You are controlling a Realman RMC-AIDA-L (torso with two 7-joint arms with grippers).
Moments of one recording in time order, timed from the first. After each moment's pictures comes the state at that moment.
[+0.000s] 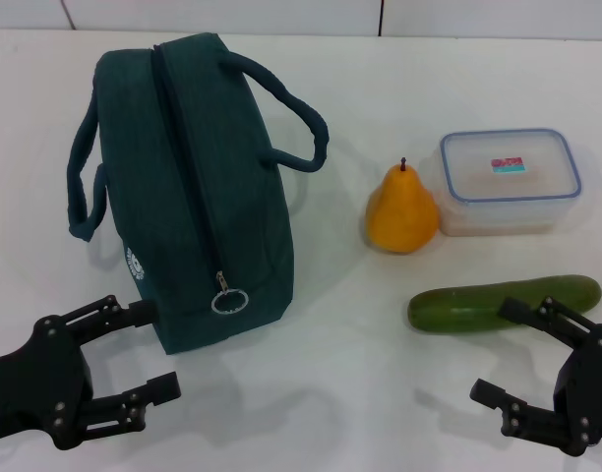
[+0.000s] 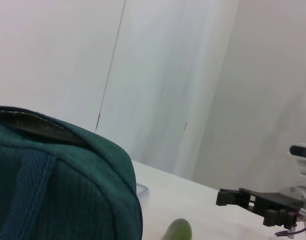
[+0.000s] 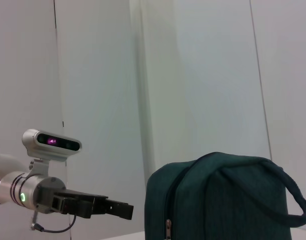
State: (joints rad) left arm -0.15 -2.06 0.51 0.63 1.97 2.00 -1.06; right arm 0.31 2.02 -0.92 -0.12 -1.56 -1.78 0.53
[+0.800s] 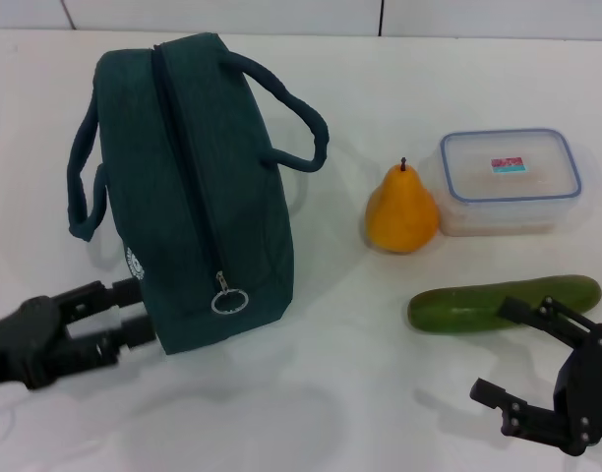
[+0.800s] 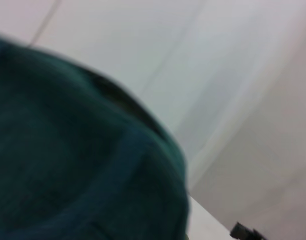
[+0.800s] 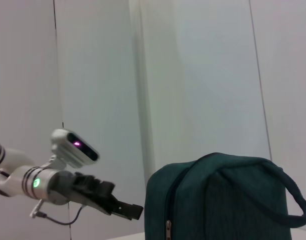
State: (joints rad) left arm -0.19 -2.02 0.49 0.62 1.95 1.98 -1.50; right arm 0.31 2.02 -0.92 -0.12 -1.55 -1.78 0.53
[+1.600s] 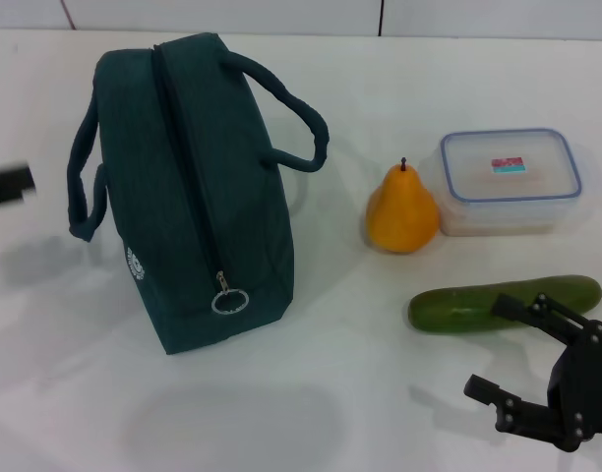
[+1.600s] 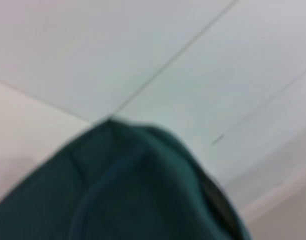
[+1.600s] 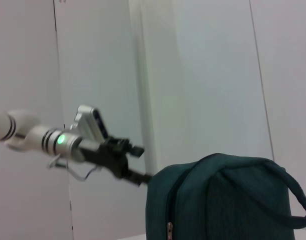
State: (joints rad) left arm -0.26 -1.95 0.38 1.03 1.93 1.97 -2.23; right arm 0.33 2.02 -0.92 -0.11 -1.55 -1.78 0.54
